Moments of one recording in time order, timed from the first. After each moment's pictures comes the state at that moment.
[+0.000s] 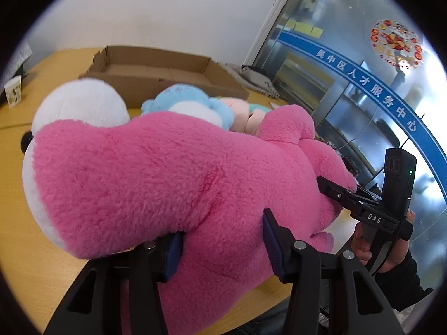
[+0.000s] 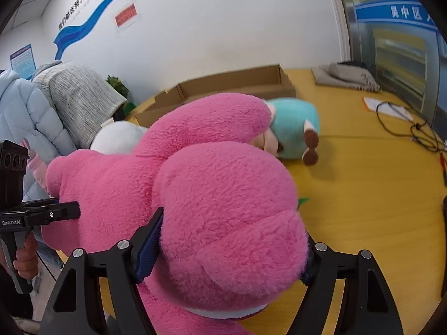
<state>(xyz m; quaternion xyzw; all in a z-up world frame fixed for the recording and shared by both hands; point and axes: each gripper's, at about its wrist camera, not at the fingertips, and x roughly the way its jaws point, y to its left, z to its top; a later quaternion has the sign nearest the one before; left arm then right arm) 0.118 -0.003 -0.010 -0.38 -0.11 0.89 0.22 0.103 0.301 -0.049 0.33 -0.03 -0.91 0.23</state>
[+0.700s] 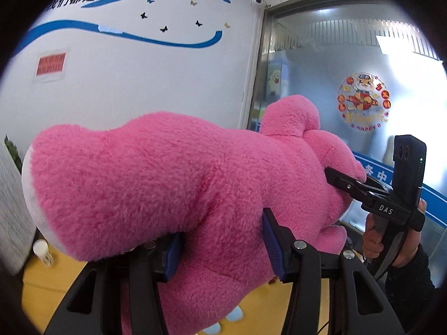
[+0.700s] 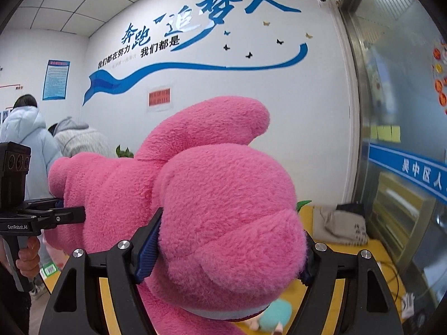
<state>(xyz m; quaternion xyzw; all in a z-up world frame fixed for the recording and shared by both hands) 0.056 -0.035 0.266 -0.16 -0.04 0.96 0.21 0.067 0.258 0.253 0.09 0.03 -0.97 0.24</state>
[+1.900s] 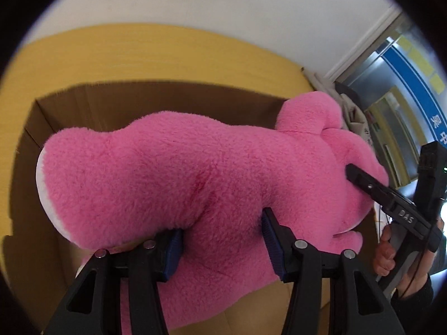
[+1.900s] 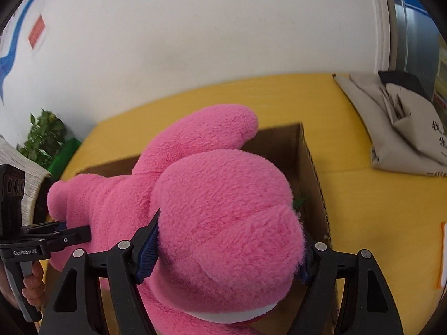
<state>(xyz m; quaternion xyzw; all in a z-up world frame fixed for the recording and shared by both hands) -0.412 -0.033 -0.030 -0.52 -0.14 0.83 0.15 -0.460 0.198 -0.039 0.43 -0.06 -0.88 0.17</state>
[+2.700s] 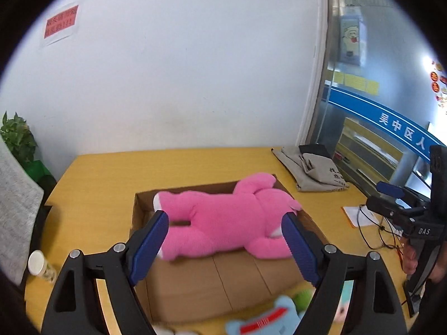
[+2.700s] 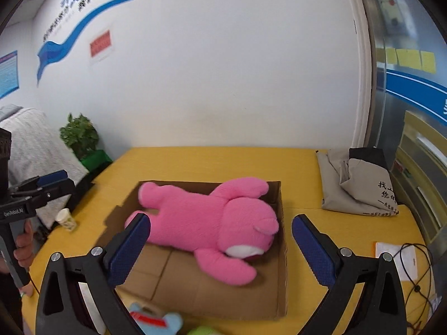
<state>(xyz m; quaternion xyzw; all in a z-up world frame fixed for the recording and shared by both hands) -0.154 -0.041 0.187 -0.27 -0.03 0.96 0.09 -0.228 0.237 0.137 0.27 0.00 -0.94 0.20</state>
